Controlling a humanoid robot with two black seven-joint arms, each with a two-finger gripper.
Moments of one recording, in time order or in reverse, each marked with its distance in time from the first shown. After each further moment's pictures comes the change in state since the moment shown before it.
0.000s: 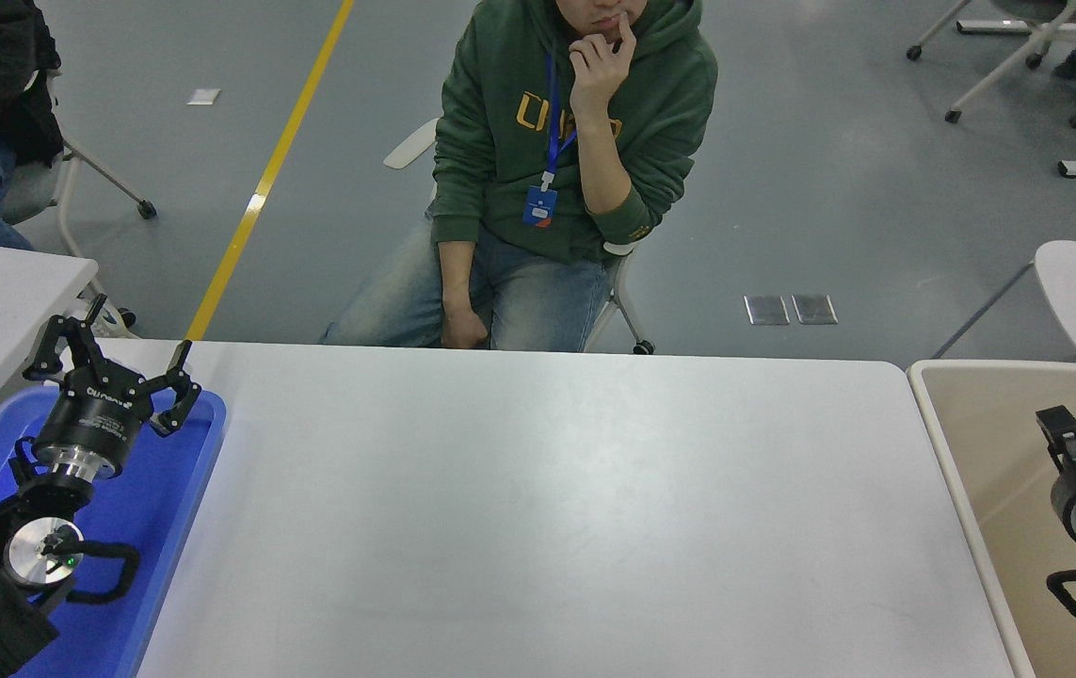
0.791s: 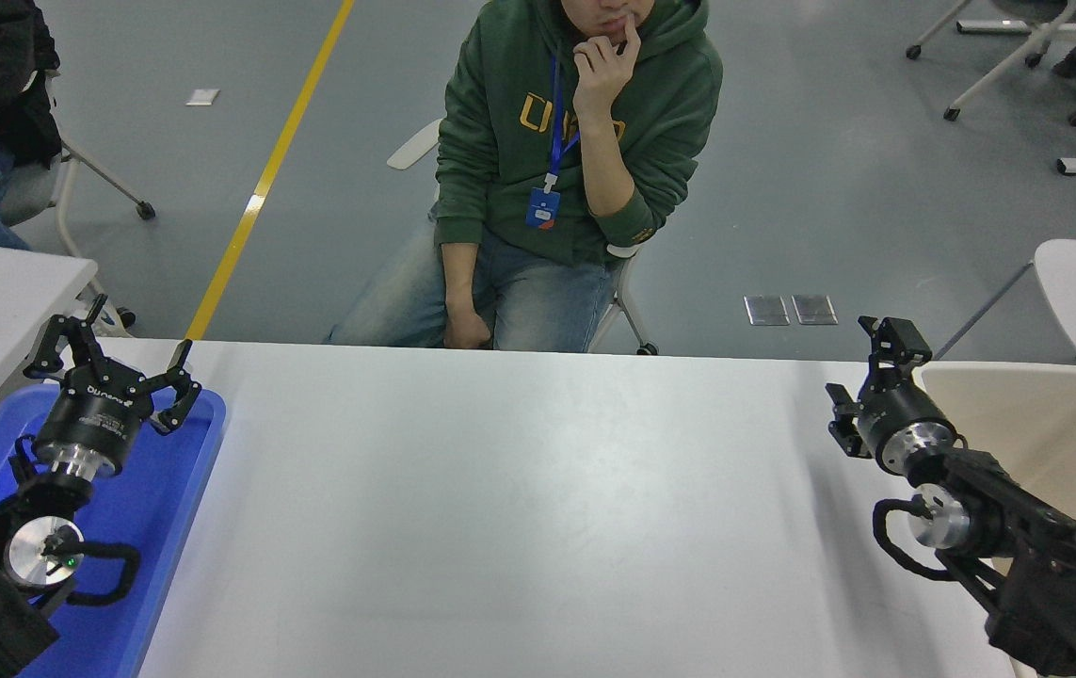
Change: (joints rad) left arm 0.000 0.000 0.000 0.000 0.000 0.000 0.000; right arm -0.131 0.292 0.554 0.406 0.000 0.010 0.054
